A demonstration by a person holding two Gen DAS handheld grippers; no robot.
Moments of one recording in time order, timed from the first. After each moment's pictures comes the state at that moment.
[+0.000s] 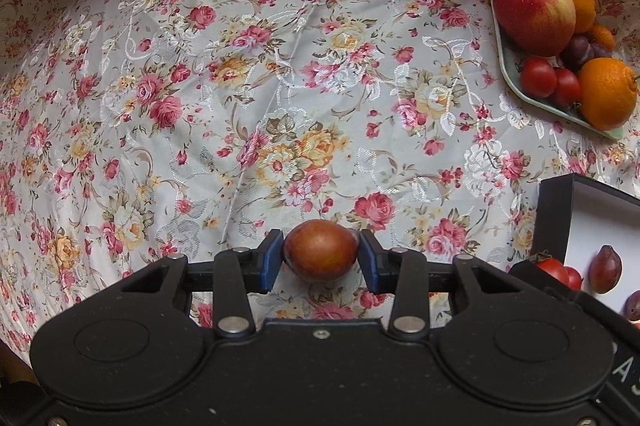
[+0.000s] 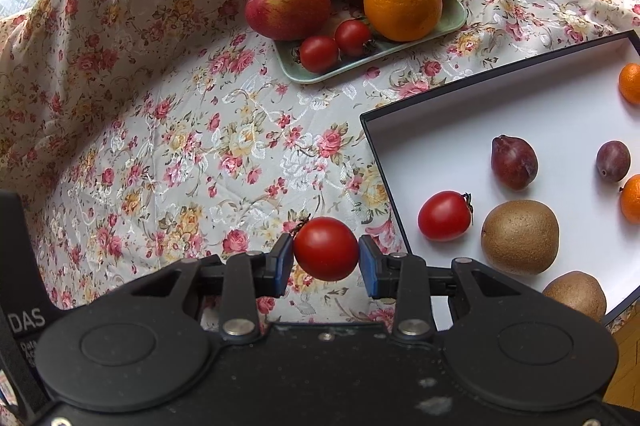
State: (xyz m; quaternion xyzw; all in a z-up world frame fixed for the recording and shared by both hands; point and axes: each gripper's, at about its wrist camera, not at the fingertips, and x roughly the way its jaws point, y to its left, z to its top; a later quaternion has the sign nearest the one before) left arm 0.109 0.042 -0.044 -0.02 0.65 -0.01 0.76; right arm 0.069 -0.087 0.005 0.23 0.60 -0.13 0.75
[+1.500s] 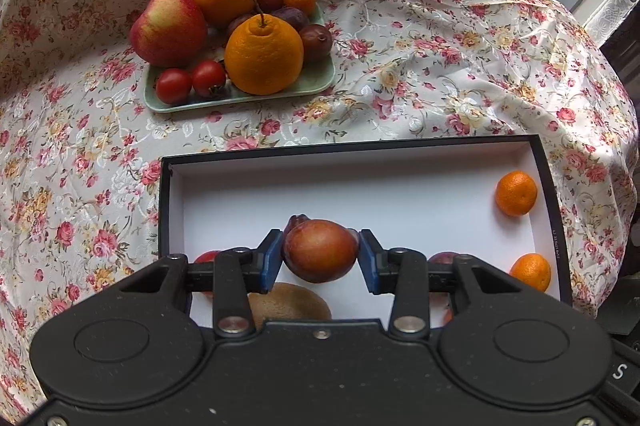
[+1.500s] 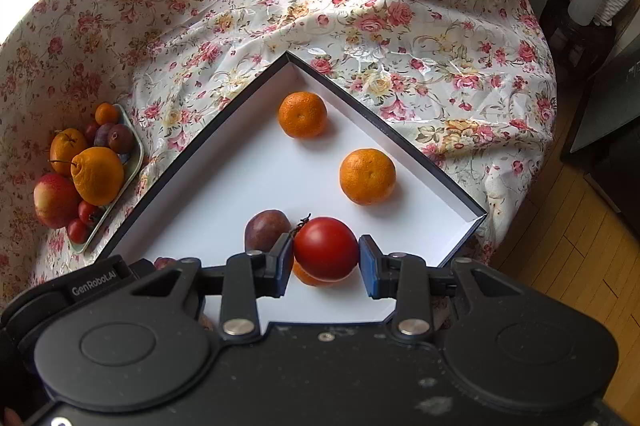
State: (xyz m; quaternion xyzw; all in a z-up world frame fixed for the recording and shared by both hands) left arm 0.051 -0.192 -0.001 0.04 0.58 -0.17 0.80; right arm -0.070 -0.332 0.035 0.33 0.52 -0.32 0.72
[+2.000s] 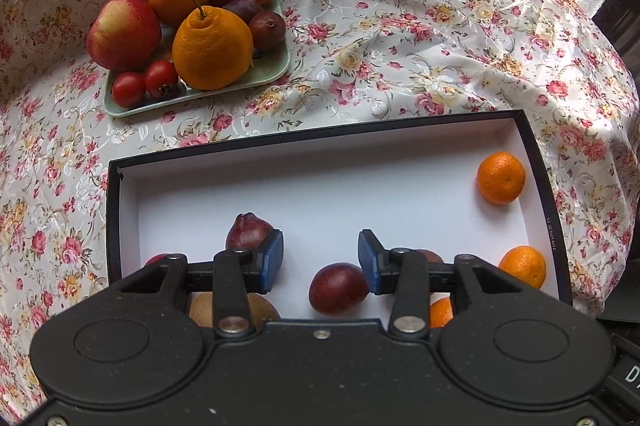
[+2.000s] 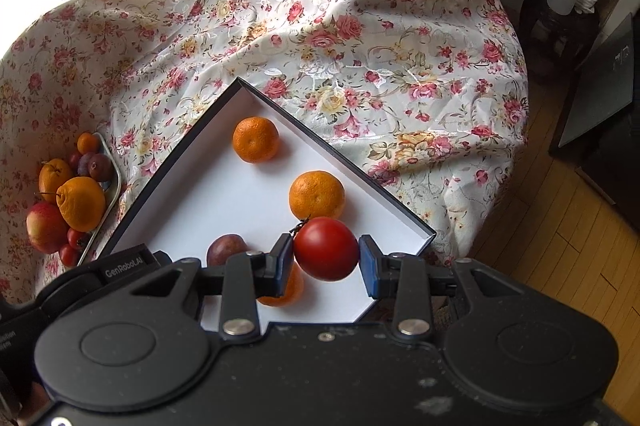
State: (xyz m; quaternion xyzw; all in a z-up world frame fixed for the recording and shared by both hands) left arm 0.041 -0.225 -0.016 0.07 0.58 -0.17 0.79; right arm -0.091 -0.359 0.034 0.34 0.50 -0.34 0.72
